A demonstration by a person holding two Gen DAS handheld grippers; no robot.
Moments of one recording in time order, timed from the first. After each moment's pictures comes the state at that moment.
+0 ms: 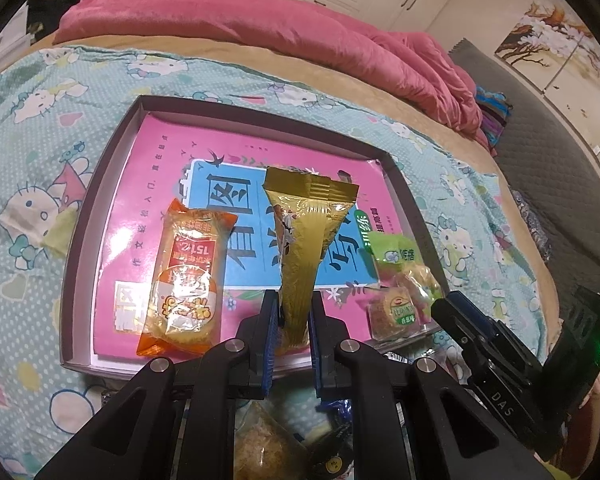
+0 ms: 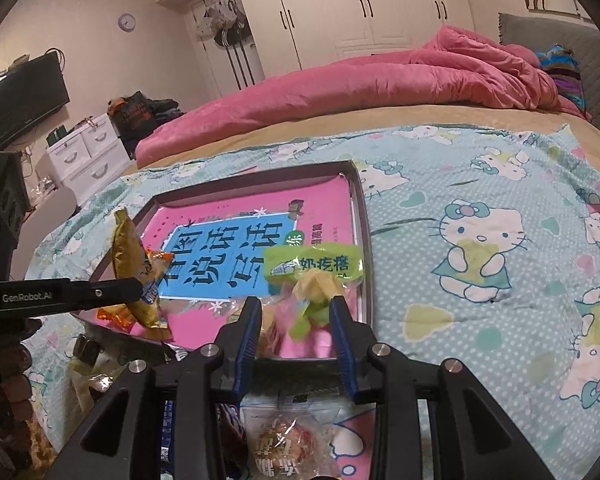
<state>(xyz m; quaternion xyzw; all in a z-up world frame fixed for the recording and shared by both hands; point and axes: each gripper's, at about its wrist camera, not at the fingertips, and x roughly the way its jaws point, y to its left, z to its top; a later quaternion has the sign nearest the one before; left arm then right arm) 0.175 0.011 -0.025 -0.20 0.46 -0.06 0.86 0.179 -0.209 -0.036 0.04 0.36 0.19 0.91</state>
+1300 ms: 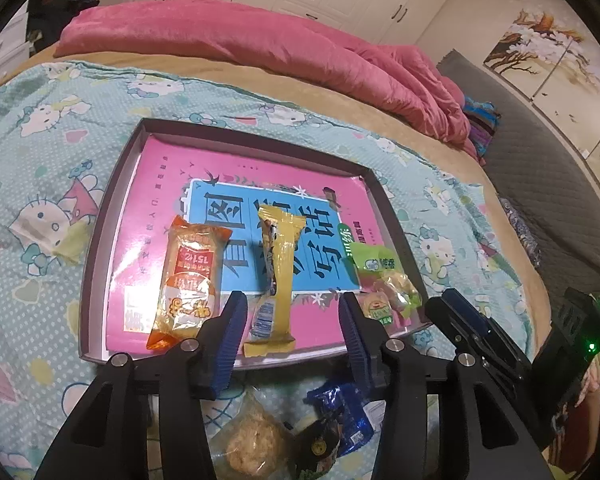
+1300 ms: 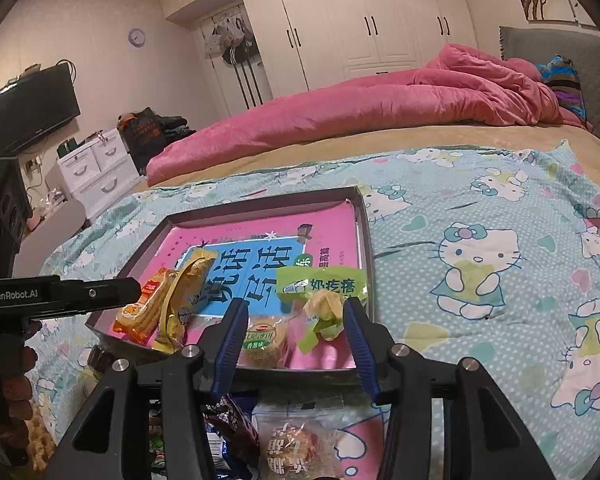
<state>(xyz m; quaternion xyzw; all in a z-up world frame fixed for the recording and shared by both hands) 0.157 0.017 -0.004 -0.20 0.44 -0.07 0.87 0.170 -0.214 -0.021 0.05 0.33 0.20 0.92</state>
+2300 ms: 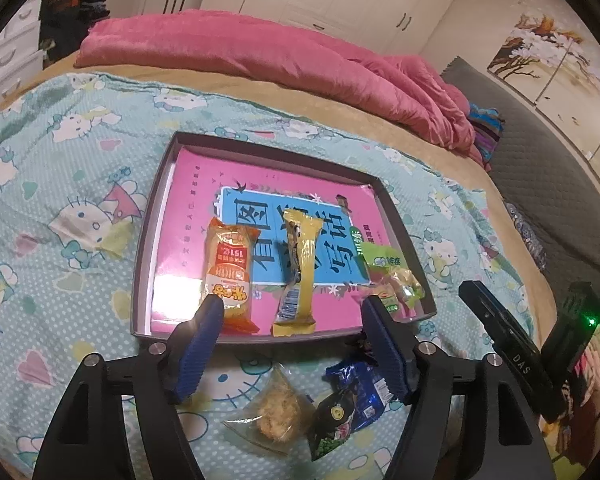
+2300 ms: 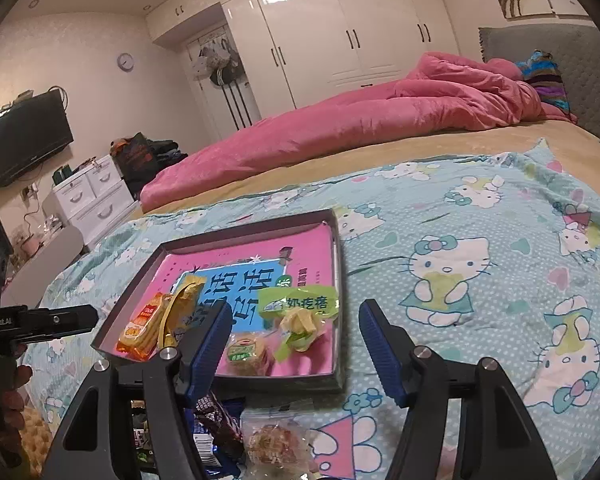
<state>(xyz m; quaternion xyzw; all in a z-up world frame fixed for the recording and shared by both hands) 0.128 0.035 0.015 -0.19 0.42 -0.05 0.88 0.161 -0.243 -0.006 0.08 0.30 0.18 0.93</state>
